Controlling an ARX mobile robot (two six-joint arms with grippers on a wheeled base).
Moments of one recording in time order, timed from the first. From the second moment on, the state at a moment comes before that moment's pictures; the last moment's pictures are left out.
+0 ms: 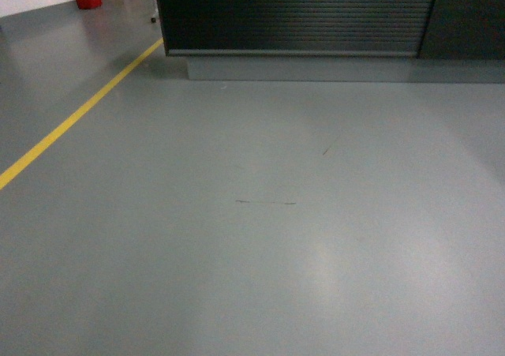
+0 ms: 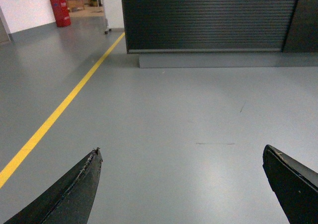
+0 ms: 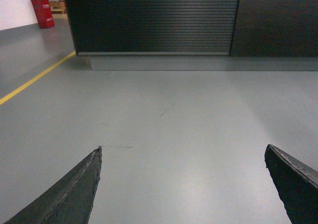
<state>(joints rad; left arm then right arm) 0.00 0.00 0.01 0.00 0.00 0.00 0.00 0.00 0.01 0.00 0.00 0.00</state>
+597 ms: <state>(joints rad) 0.00 0.00 0.01 0.00 0.00 0.00 0.00 0.00 0.01 0.00 0.00 0.00</state>
